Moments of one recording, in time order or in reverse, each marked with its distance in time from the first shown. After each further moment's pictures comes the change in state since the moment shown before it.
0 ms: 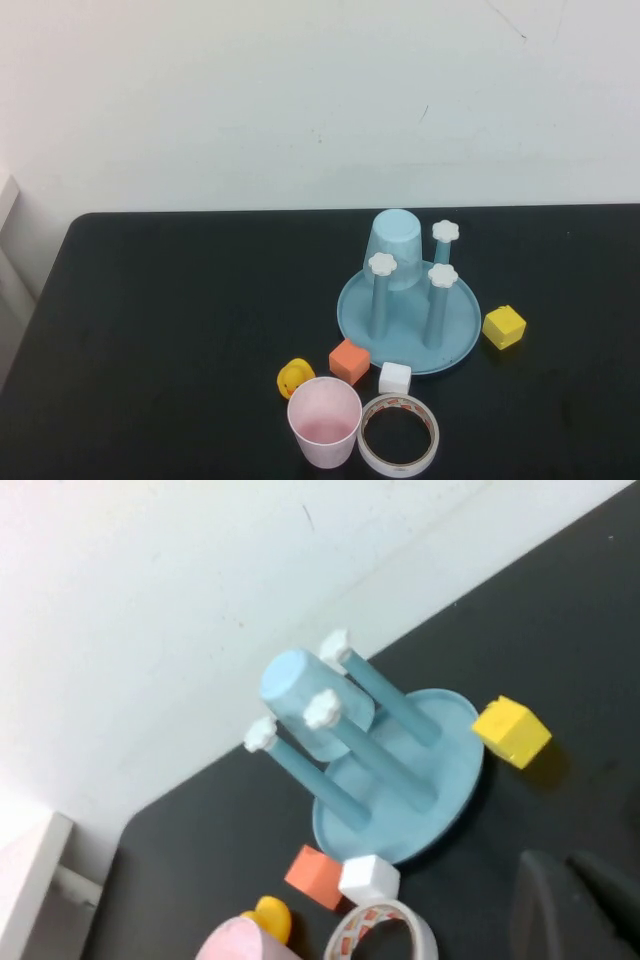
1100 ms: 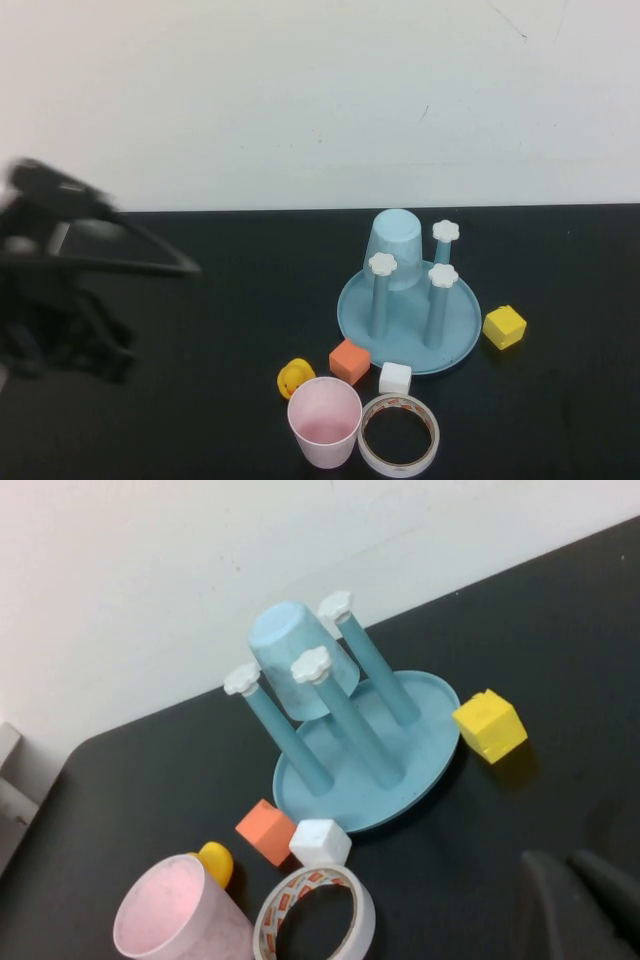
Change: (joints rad) right arm 0.000 0.000 0.000 0.015 0.038 -0.221; left arm -0.177 1.232 -1.027 0.563 0.770 0.613
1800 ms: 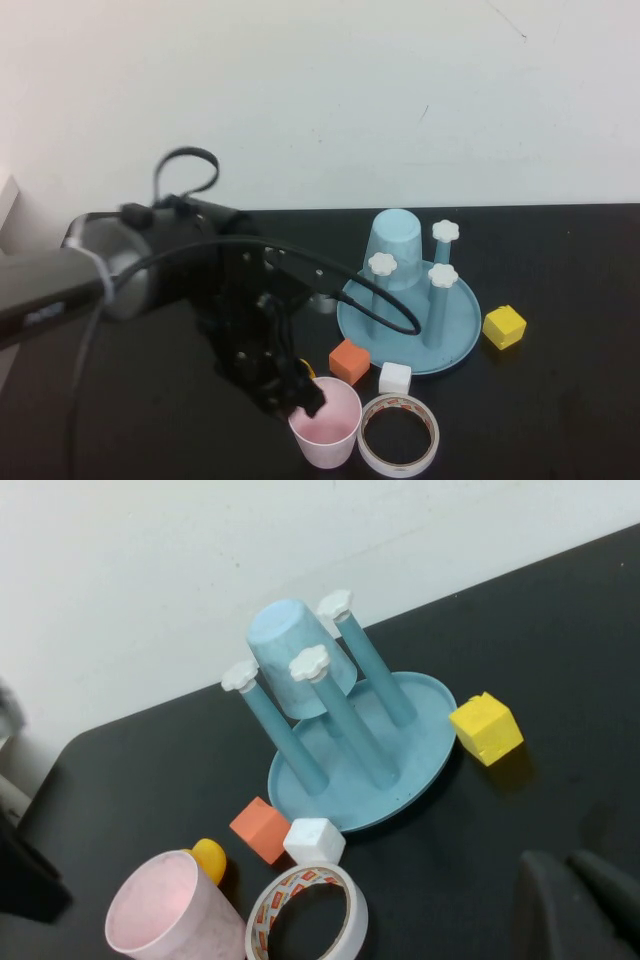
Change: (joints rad) right arm 0.000 0.000 0.000 0.000 0.000 -0.027; left arm -0.392 0.625 -0.243 0.187 -0.040 -0.319
